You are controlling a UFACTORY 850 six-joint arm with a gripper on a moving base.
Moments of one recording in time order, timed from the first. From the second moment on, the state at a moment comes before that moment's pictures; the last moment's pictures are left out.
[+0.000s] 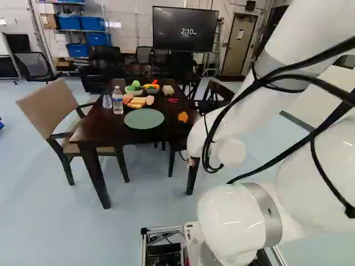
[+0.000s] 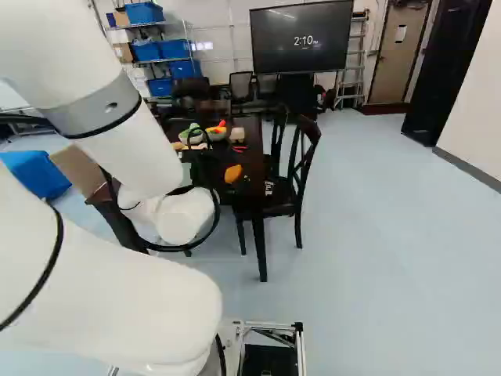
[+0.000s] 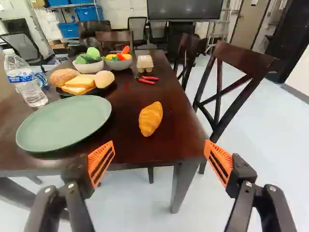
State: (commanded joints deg) arm 0.0 16.0 -5.0 0.0 50.0 0.0
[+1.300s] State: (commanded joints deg) arm 0.0 11.1 -15.2 0.0 45.7 0.0
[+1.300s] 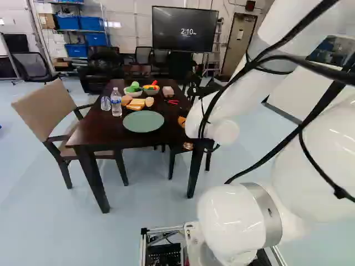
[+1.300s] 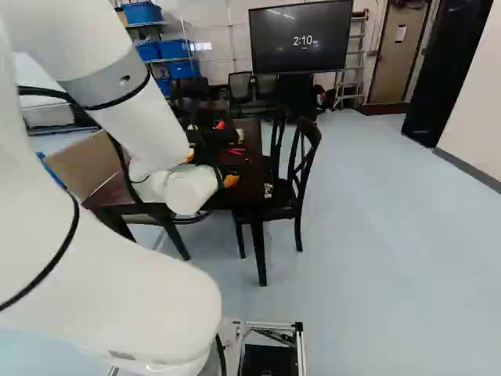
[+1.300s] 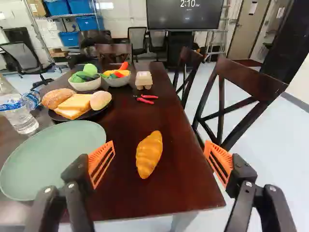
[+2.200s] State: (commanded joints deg) arm 0.9 4.0 -28.3 0.0 19.8 0.0
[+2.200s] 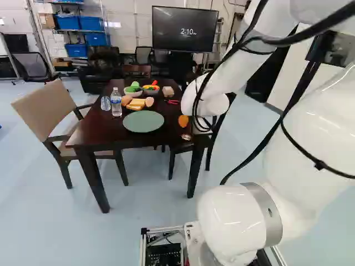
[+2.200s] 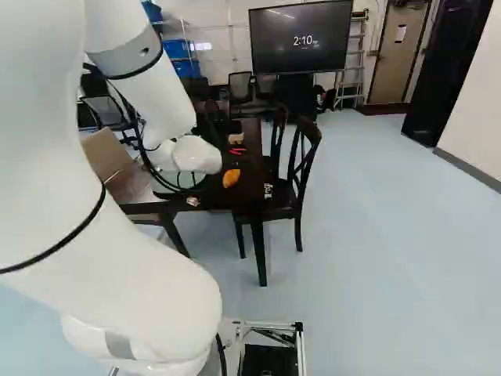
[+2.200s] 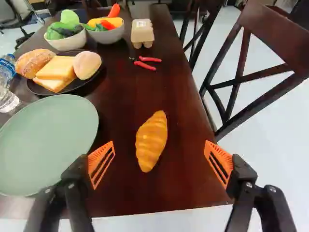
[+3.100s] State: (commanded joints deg) arm 0.8 -1.0 -40.4 0.0 -7.3 0.0
